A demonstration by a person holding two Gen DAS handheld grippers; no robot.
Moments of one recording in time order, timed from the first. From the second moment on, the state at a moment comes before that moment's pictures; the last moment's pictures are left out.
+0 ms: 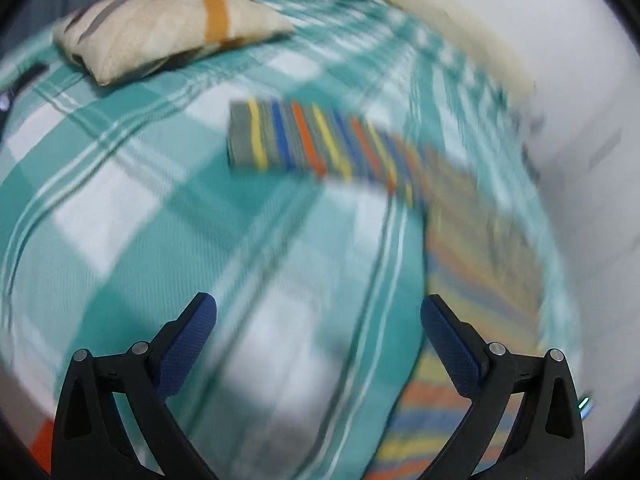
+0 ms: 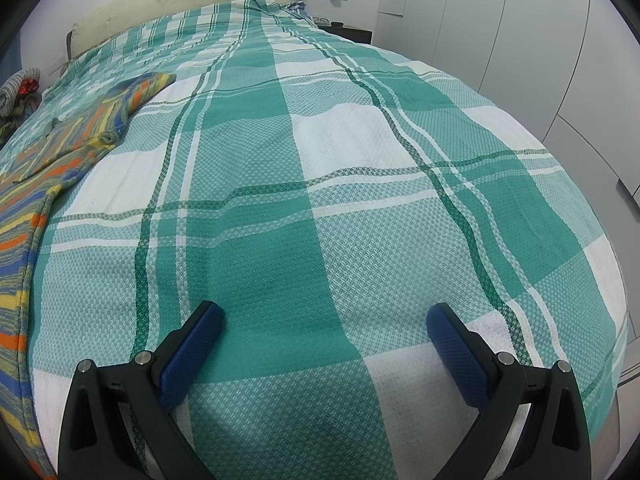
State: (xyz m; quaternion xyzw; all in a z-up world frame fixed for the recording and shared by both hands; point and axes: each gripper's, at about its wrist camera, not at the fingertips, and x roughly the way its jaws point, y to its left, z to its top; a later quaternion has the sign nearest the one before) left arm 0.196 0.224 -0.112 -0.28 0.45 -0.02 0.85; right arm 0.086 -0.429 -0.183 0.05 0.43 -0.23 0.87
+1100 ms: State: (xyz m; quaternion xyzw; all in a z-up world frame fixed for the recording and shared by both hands) left arm 0.358 -0.065 -0.011 -0.01 0.38 -0.13 0.92; right arm 0.091 -0.431 -0.183 0.05 0.43 -0.23 0.87
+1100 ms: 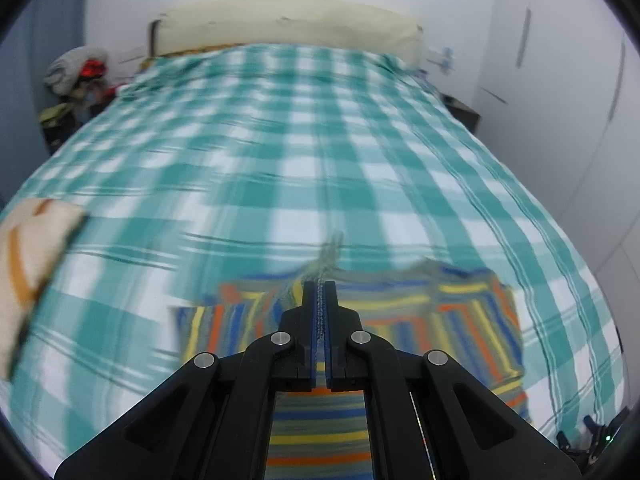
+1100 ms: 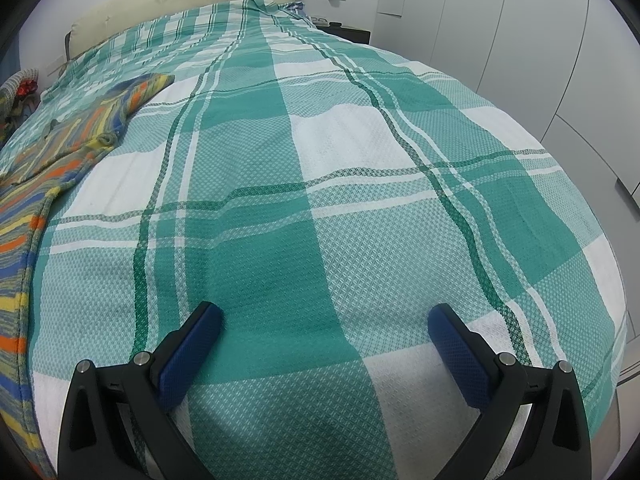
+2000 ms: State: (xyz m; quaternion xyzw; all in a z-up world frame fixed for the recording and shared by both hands) left arm 0.286 0.037 -0.118 -0.02 0.46 -0.04 0.89; right arm 0.091 -0.428 -0.184 0.05 0.44 -0.24 0.87
